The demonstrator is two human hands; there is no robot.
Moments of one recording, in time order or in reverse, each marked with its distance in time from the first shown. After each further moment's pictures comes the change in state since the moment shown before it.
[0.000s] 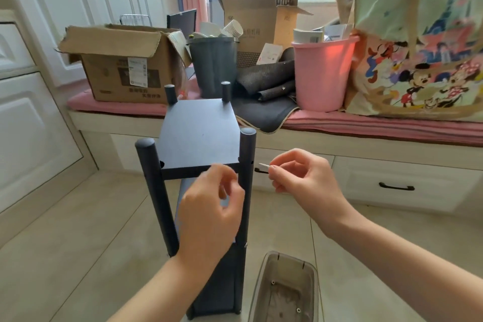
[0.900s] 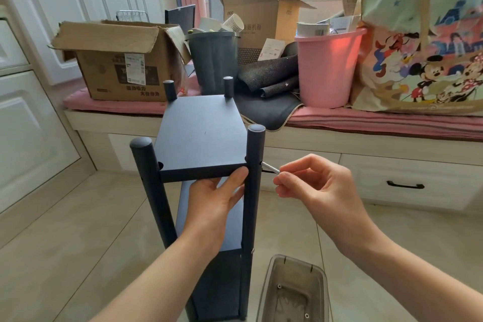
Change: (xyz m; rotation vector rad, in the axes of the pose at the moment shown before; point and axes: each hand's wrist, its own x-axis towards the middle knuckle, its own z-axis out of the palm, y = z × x) left_hand 0.018 -0.028 0.025 -0.823 -0.151 -0.772; right_hand -0.009 0.007 0.005 0.183 0.031 -0.039
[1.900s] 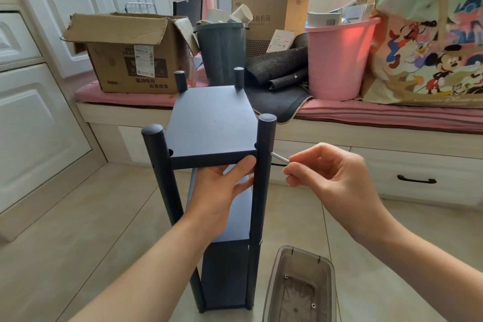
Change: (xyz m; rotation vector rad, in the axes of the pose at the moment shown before) left_hand 0.007 0.001 -0.015 -0.012 -0.111 0.053; right_hand -0.001 -0.004 0.001 -0.086 -0.027 -0.064
